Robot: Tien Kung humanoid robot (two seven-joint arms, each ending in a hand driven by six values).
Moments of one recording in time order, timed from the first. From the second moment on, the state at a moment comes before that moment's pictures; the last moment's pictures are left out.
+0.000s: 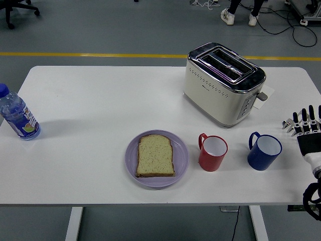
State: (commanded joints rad) left arm -0.09 0.00 -0.17 -0.20 0.49 0.06 0.07; right arm 0.11 -0.16 1.50 1.20 0.04 -0.01 0.15
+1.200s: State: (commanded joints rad) left arm -0.10 0.00 -0.18 -0.20 0.50 0.06 0.07; right arm 0.11 -0.16 1.51 1.19 0.08 -0.01 0.16
